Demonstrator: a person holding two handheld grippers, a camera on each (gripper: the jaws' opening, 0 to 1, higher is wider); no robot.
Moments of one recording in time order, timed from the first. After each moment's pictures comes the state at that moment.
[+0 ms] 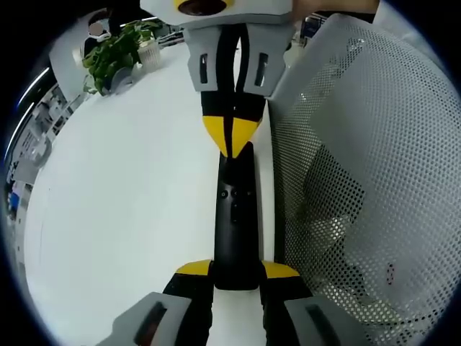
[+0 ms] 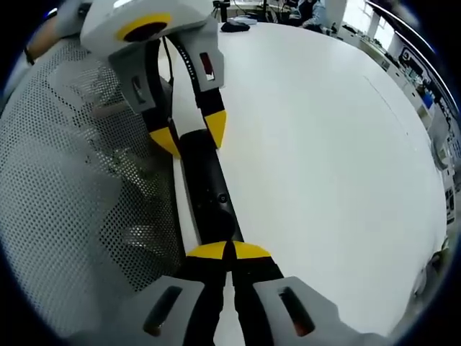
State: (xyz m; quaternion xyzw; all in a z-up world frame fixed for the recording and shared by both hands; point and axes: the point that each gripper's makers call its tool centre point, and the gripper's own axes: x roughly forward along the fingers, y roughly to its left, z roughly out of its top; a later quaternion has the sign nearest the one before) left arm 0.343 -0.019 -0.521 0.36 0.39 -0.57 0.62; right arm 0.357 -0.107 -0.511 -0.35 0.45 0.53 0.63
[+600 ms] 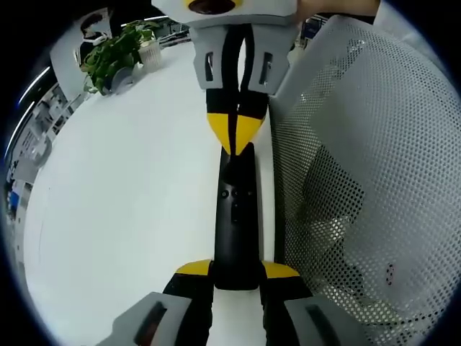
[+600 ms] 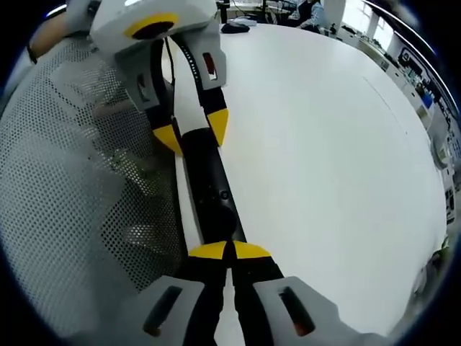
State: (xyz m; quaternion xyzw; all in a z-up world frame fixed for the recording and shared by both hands) left arm 0.343 -0.019 -0.521 0.36 0.39 -0.58 0.62; right arm 0.353 -0.111 -0.509 -0.35 0.44 0.53 0.63
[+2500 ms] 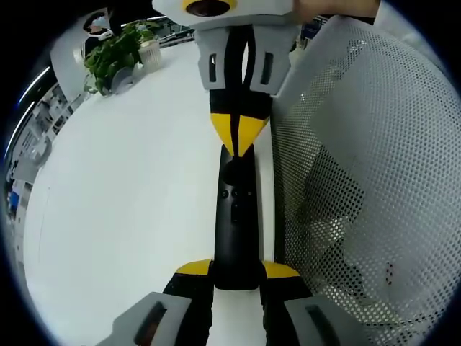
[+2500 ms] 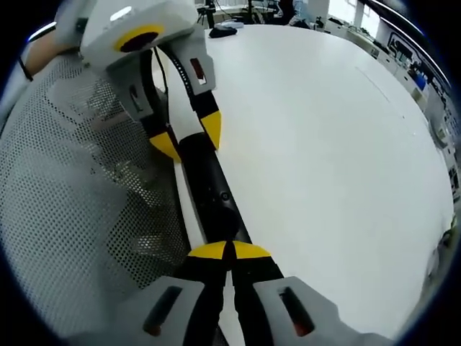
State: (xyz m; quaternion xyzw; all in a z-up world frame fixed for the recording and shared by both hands) left arm 0.344 -0.019 -0.521 0.36 0.39 -0.58 0.62; right arm 0.353 -0.110 -0.511 -0.30 0.46 0.52 0.65
